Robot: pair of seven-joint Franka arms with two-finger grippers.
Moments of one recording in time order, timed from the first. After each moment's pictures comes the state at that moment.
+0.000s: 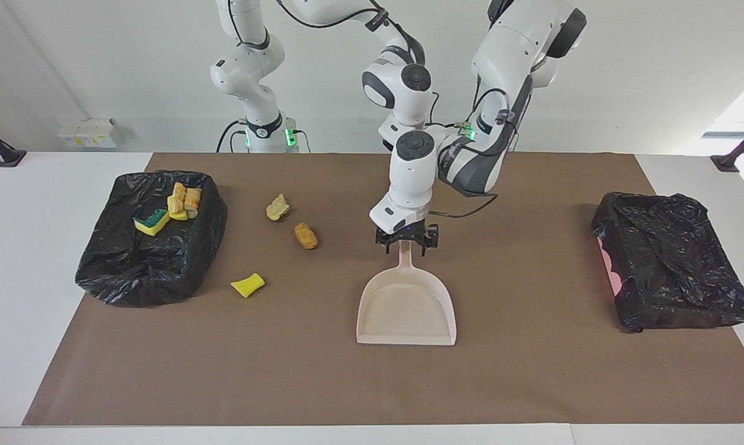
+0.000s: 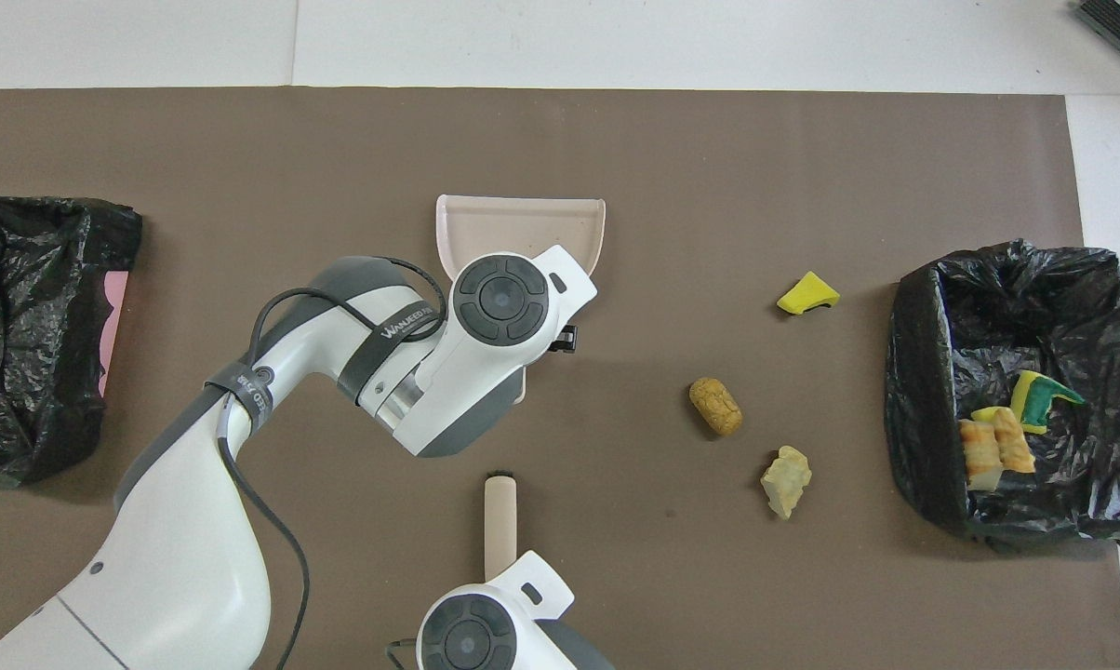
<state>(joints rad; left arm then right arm) -0.24 0.46 -0.48 -1.70 0.31 2.14 -0.66 0.93 0.12 0.09 -2.17 0.27 2.14 0.90</state>
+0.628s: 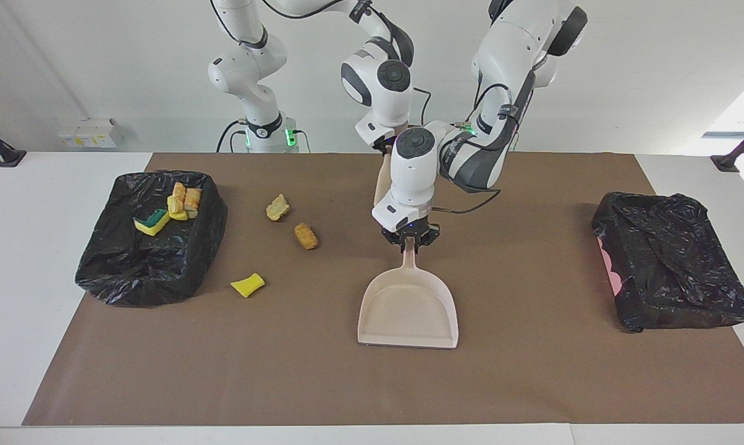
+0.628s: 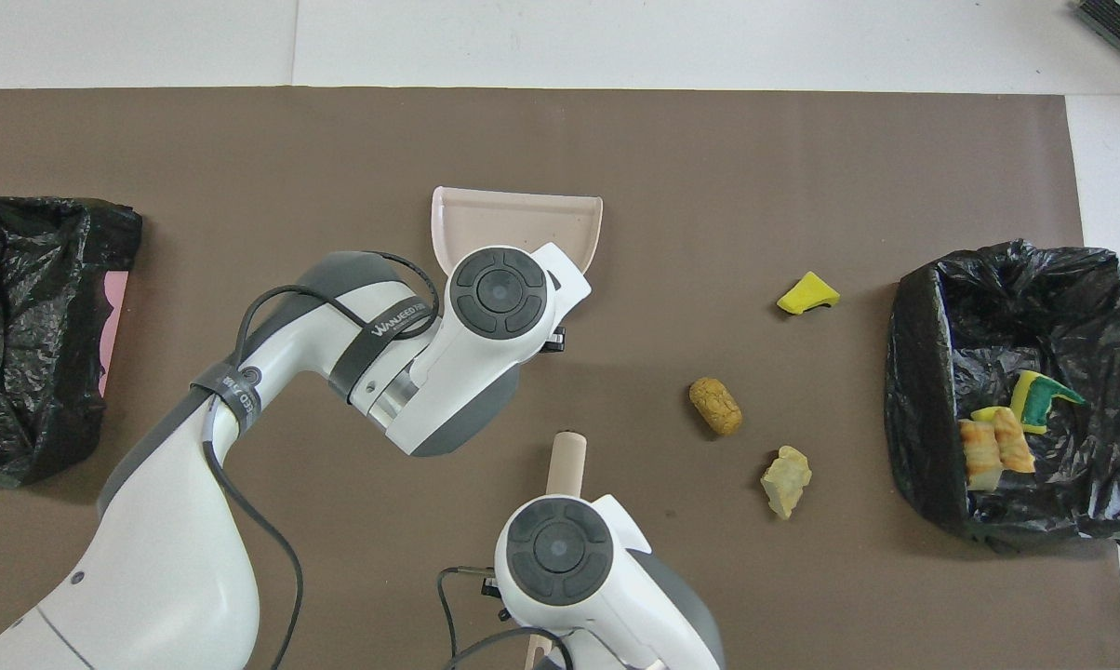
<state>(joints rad) -0.22 0.44 -0.48 -1.69 0.31 2.08 -0.66 0.74 0.00 0.08 -2.13 0.28 1.91 0.92</state>
